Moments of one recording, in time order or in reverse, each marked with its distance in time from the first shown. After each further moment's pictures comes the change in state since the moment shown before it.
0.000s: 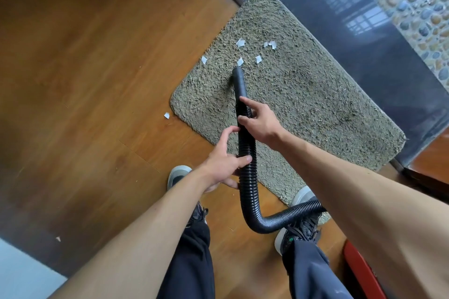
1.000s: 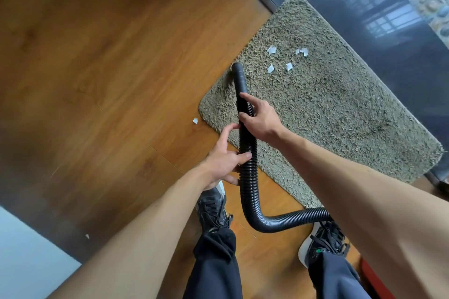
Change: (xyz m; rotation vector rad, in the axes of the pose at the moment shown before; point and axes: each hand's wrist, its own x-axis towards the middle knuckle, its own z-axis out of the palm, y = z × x) left_hand -0.011 0.005 -0.073 -0.034 0.058 0.022; right_hand 0.025 -0.055 0.054 -0.127 -0.011 -0.072
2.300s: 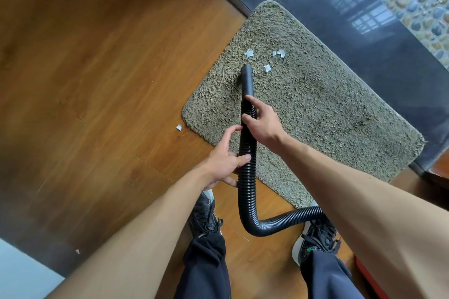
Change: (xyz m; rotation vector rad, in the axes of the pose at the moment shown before) left_hand 0.013 0.014 0.037 0.123 -0.075 0.001; right_hand -0.009 0.040 -0.031 0.208 0.089 0.084
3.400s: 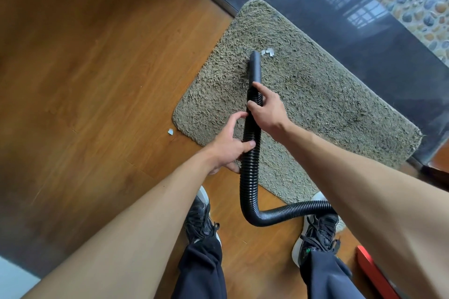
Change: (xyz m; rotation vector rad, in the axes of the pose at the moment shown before) left_hand 0.028 0.035 0.018 0.107 -0.011 0.039; right_hand 0.021 0.006 -0.034 0.074 0.095 0.033
